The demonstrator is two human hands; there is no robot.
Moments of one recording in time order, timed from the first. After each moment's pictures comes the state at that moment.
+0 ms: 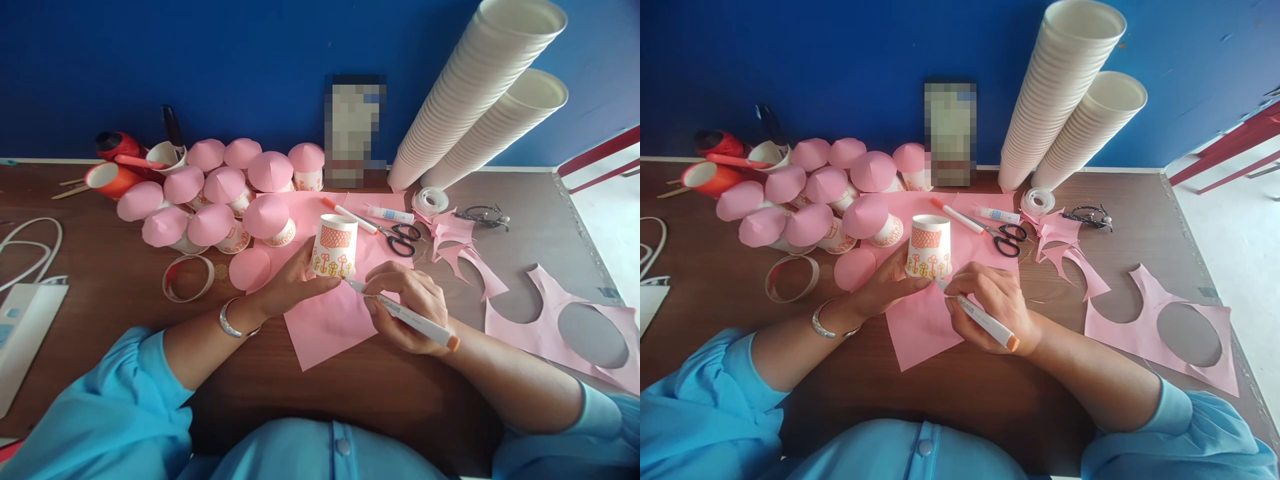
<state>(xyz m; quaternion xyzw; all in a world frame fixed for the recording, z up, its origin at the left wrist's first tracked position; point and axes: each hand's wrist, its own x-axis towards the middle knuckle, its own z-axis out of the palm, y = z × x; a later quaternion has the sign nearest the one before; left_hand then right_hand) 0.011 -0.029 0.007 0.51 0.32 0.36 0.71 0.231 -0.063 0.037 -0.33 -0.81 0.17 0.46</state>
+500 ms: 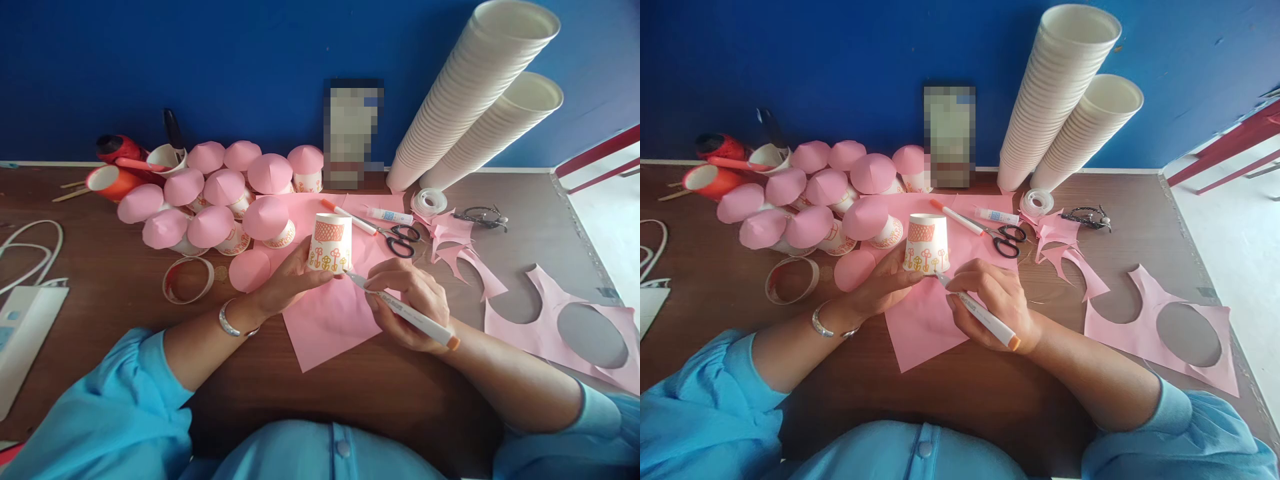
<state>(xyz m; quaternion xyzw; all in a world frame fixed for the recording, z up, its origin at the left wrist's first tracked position) 0.017 -0.027 0.016 0.43 0.33 0.37 0.75 0.233 -0.061 0.034 -0.33 -0.80 0.16 0.47</state>
